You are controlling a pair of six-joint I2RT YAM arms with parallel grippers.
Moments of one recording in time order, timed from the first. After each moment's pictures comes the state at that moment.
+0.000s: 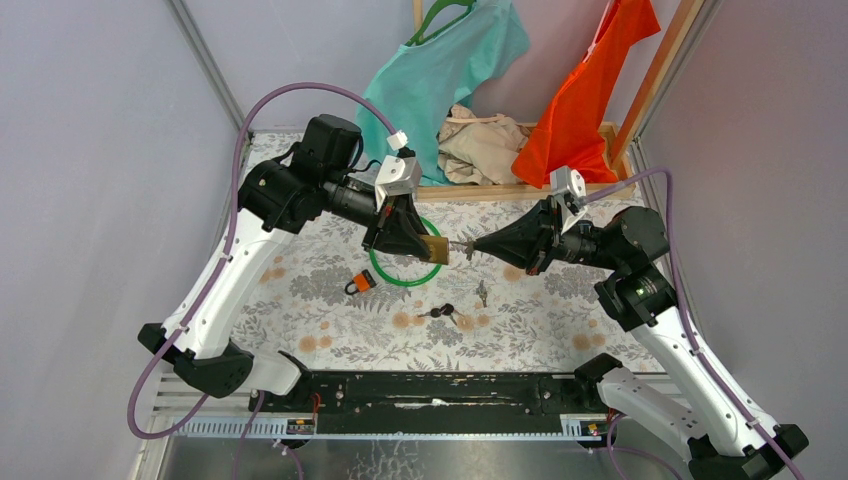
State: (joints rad) left arm -0.58 1.40 1.83 -1.14 1.14 0.51; right arm 0.51 0.81 0.92 0.14 -0.91 0.33
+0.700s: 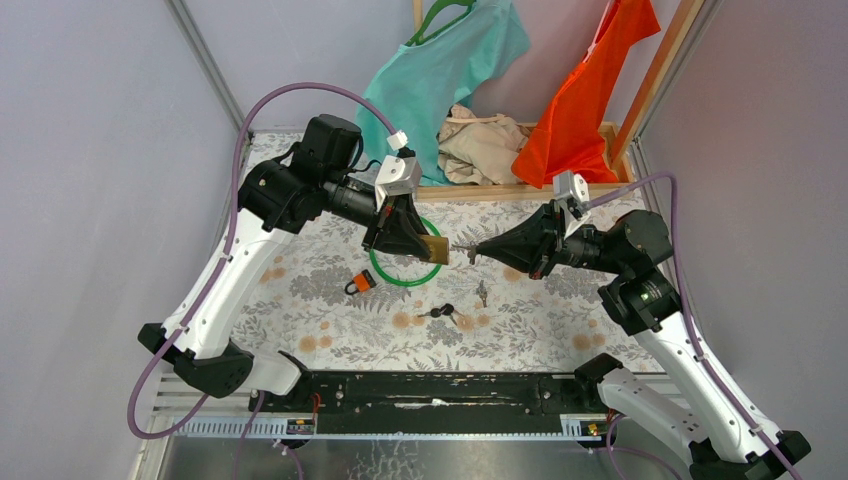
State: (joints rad) left arm -0.58 1.40 1.83 -1.14 1.14 0.51; right arm 0.51 0.78 0.92 0.10 -0.91 0.32
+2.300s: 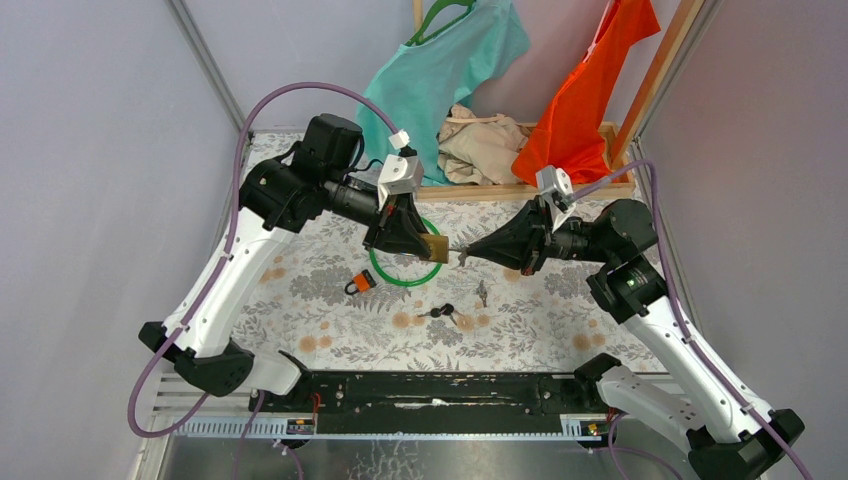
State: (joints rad) left arm -0.59 1.41 1.84 -1.14 1.12 0.50; right arm 0.53 0.86 0.92 0.18 -0.99 0.34
